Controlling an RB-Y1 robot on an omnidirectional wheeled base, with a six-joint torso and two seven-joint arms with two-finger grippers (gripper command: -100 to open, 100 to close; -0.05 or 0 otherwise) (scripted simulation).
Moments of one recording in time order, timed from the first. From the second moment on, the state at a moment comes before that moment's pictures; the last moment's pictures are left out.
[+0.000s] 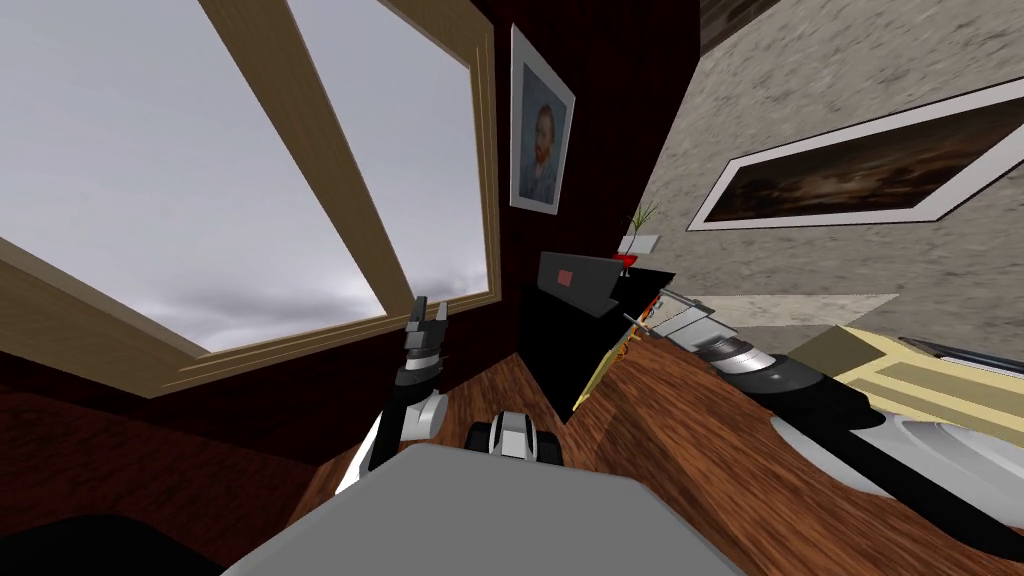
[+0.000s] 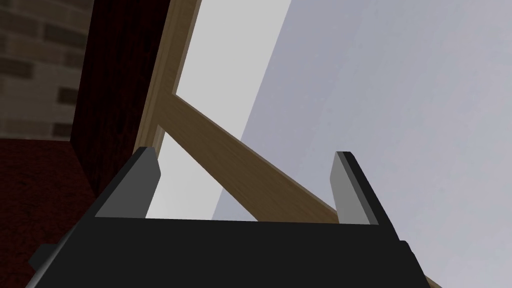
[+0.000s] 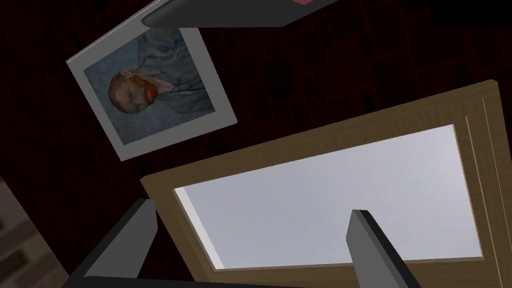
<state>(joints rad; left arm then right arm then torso) 0.46 -0.04 -0.04 -2.29 -0.02 -0.57 -0.02 0.50 -0.89 -0.57 -2.08 0.39 -0.52 1.05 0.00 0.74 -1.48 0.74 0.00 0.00</state>
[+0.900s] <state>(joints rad) 0.46 -0.04 -0.04 -2.29 -0.02 -0.57 -0.02 0.51 -1.09 -0.66 -1.99 0.46 -0.53 1.27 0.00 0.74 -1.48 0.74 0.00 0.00</state>
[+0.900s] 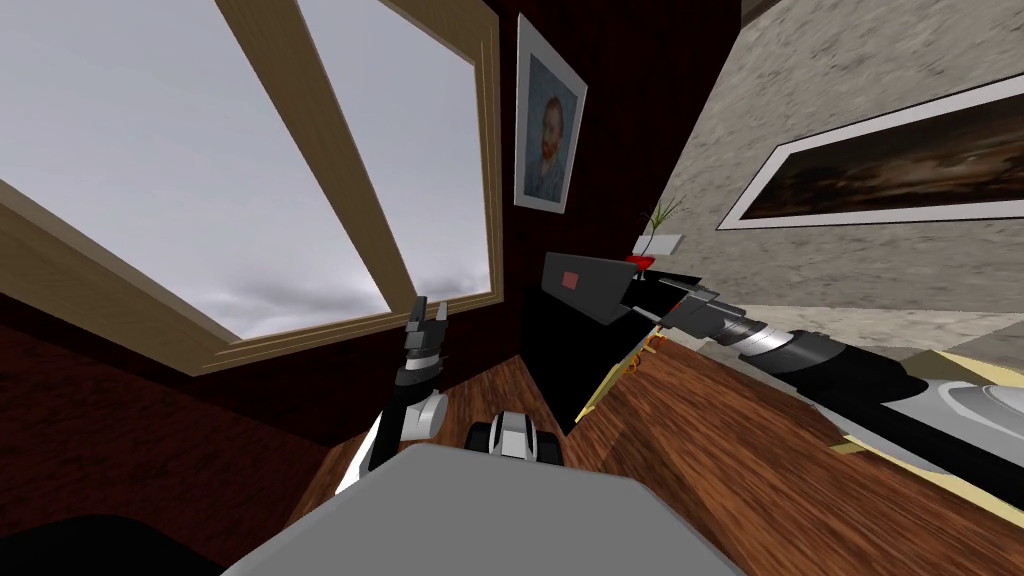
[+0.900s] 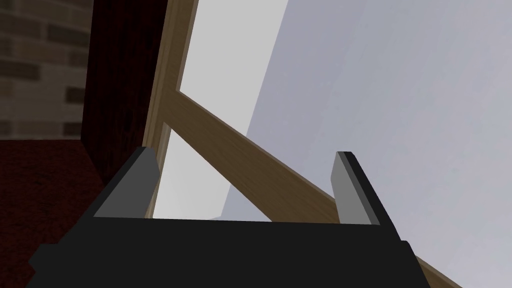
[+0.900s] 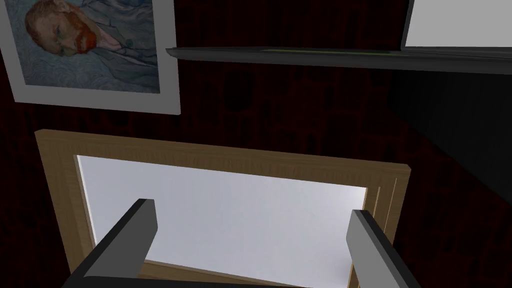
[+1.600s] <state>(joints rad) 0.46 -0.04 -0.04 -2.29 -0.02 -0.57 -0.02 0.53 -1.25 -0.72 -1.92 0.51 -0.53 1.45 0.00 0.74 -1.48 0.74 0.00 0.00</state>
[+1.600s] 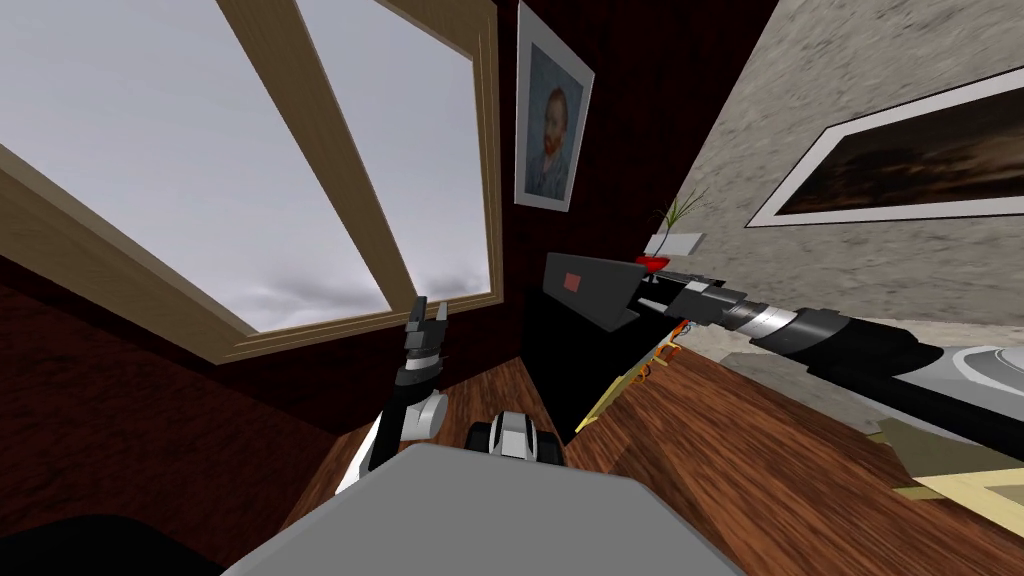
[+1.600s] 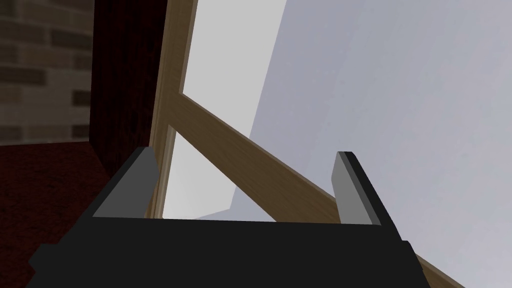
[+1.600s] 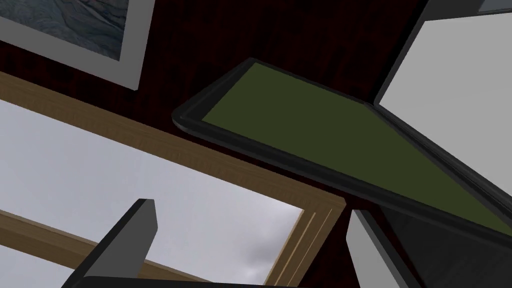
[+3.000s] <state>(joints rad) 0.46 -0.04 -0.04 -2.29 -0.02 -0.57 -0.02 0.53 -1.34 -0.75 -1.76 0.50 -0.61 1.44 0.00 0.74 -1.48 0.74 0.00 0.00</state>
